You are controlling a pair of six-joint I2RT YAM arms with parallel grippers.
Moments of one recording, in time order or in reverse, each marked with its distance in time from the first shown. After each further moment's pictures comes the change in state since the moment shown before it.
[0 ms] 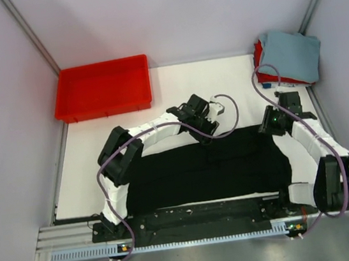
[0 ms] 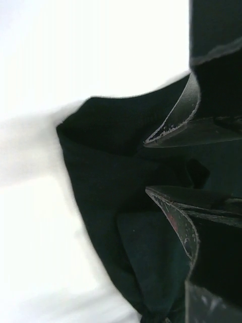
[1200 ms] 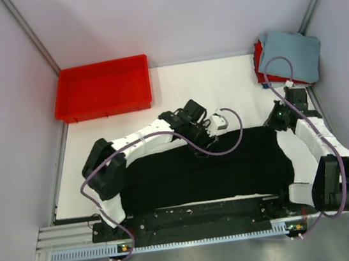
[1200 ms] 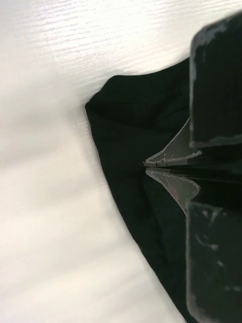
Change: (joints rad) left arm -0.067 -0.177 -0.100 -0.142 0.153 0.201; right arm -0.068 -0.053 0.043 -0.006 -0.011 0.138
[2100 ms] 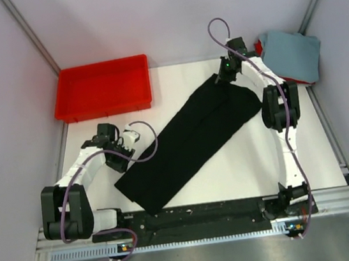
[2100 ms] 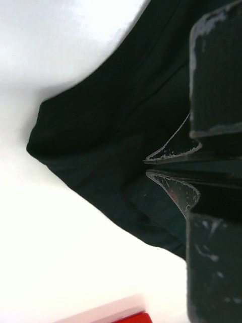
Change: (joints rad) left arm 0.777 -0.557 -0.647 -0.093 -0.279 0.267; right arm 0.294 1.167 1.366 -0.214 -0.071 0.023
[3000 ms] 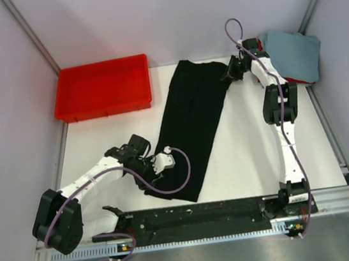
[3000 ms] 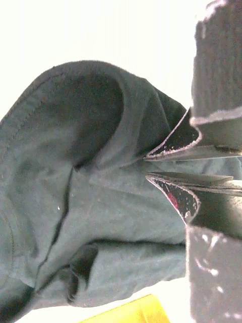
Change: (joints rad) left arm -0.420 -0.081 -0.109 -0.060 0.190 0.142; right arm -0.130 0.247 0.282 -0.055 -0.220 0.002
